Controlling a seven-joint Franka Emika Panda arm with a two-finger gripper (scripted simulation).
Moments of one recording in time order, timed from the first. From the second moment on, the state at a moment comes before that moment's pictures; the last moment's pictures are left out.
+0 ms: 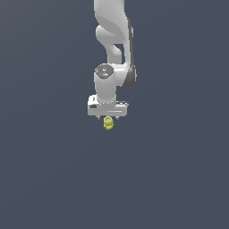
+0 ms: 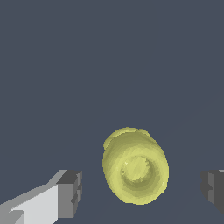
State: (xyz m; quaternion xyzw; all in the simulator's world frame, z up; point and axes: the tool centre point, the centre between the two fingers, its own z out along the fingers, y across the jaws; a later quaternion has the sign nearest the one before) arm -0.083 -0.036 0.091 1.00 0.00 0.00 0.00
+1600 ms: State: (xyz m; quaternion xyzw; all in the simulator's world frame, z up) arm -0.071 -0.019 0.066 1.00 0.00 0.00 0.00
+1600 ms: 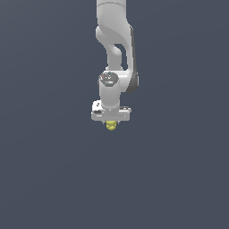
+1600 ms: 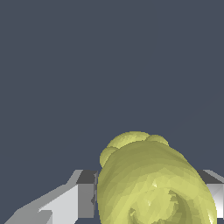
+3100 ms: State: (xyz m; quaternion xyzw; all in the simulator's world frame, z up) arm 0.061 0.152 0.208 1.00 0.00 0.00 0.00
